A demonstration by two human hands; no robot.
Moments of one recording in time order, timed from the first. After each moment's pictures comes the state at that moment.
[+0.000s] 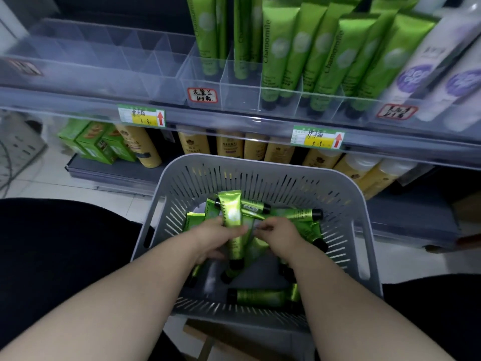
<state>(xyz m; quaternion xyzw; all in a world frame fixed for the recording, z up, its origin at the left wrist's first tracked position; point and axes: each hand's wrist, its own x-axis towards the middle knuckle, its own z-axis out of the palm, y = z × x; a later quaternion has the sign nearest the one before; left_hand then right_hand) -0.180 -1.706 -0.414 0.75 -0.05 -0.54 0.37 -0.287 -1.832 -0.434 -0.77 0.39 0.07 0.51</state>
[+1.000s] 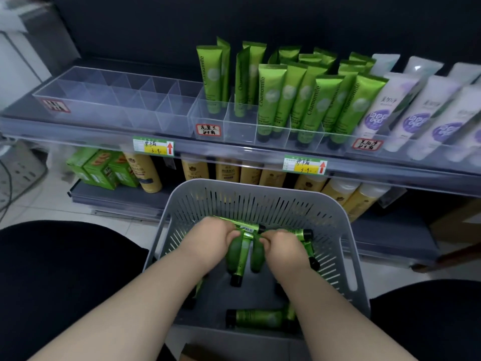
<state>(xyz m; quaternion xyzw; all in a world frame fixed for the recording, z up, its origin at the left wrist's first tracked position) -0.176 -1.701 -0.344 0.87 -0.46 -0.17 0.10 -0.295 -1.816 -0.373 -0.91 0.36 0.06 0.22</state>
